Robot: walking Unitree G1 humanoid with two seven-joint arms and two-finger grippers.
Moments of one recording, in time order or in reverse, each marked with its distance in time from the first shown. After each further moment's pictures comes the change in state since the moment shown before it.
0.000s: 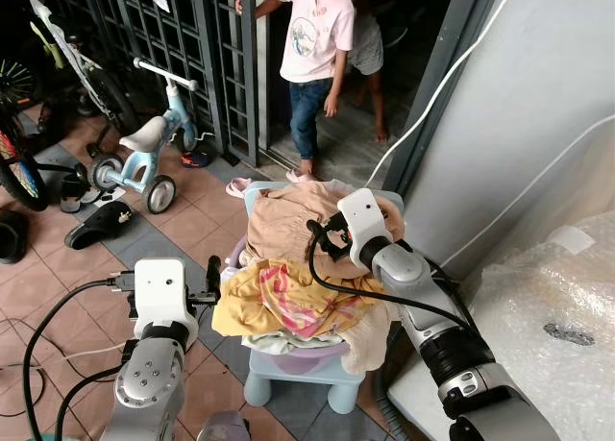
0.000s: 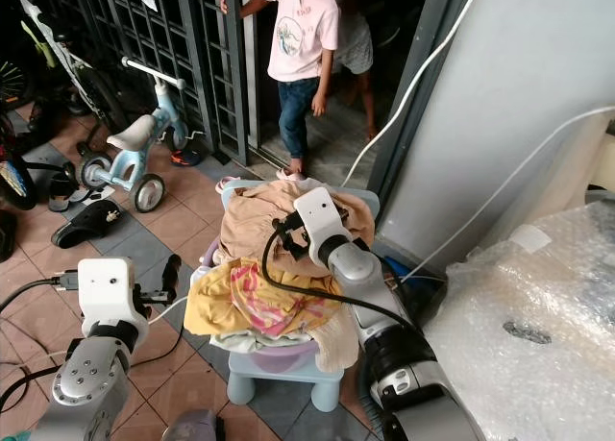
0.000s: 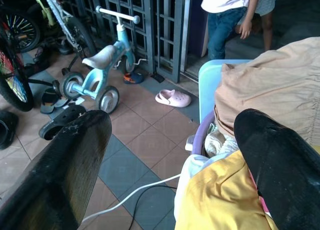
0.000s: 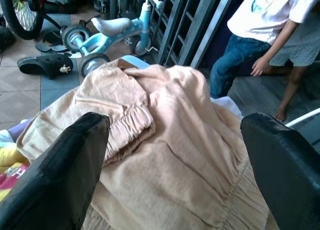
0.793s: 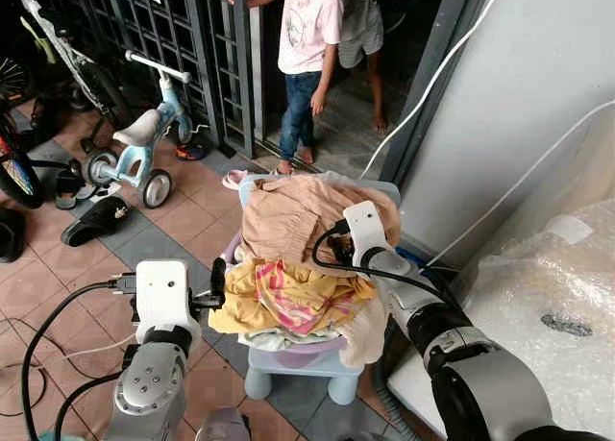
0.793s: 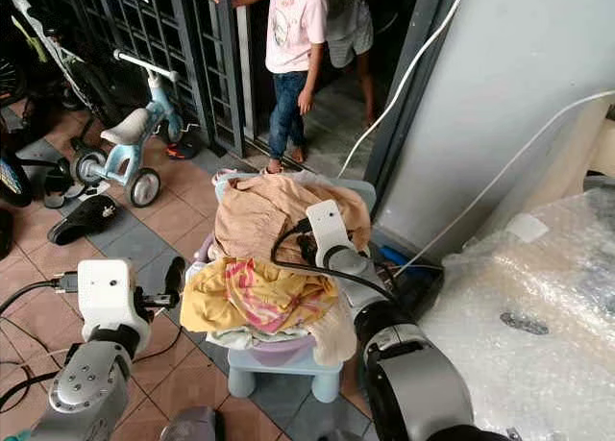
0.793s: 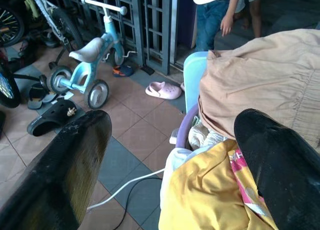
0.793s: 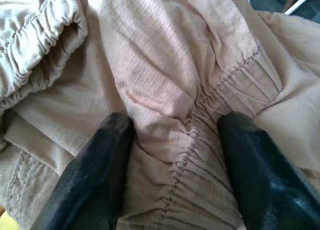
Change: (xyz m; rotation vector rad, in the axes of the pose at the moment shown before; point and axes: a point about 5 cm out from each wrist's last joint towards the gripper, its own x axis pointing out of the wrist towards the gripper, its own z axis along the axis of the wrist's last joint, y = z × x) left arm -0.003 -0.005 0.007 -0.009 0.012 -0.011; right arm 0.015 -0.003 -0.036 0.137 0.273 -0.088
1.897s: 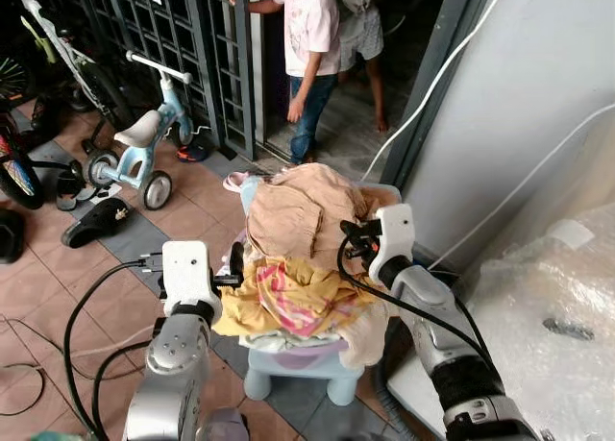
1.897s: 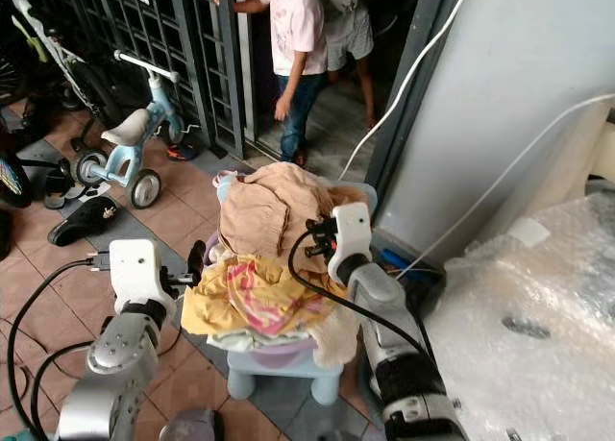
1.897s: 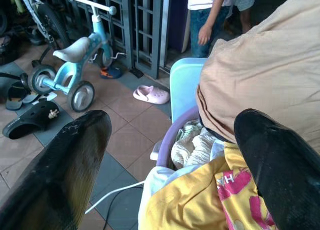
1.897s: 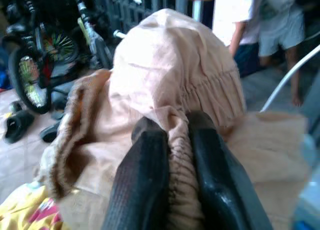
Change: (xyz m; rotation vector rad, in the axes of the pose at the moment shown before) left arm 0.038 -0.016 -0.008 -0.050 -0.010 -0.029; right arm -0.069 -0.012 0.019 0.189 -0.484 0.091
